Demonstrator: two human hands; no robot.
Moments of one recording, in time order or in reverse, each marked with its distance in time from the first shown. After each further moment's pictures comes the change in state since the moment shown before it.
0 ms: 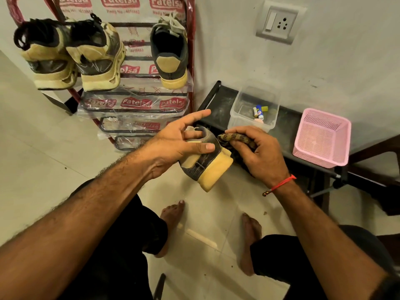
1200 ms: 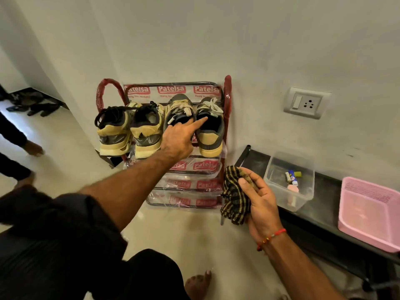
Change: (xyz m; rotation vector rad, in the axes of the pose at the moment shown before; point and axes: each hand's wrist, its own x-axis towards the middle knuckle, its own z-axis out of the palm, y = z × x) left_hand 0.131 0.080 -0.144 1.604 0.615 0.447; right_hand 0.068 -0.048 0.077 1.164 0.218 0.587
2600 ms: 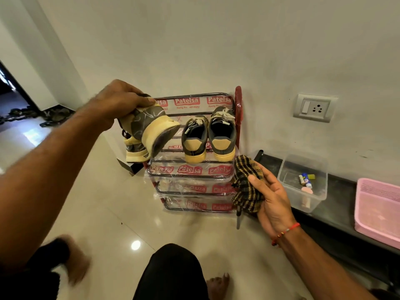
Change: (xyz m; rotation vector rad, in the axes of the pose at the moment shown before) left_hand -0.057 -0.062 -0.226 -0.693 -0.004 -0.573; right_hand -0.017 -0.020 0.015 0.152 -0.134 0.029
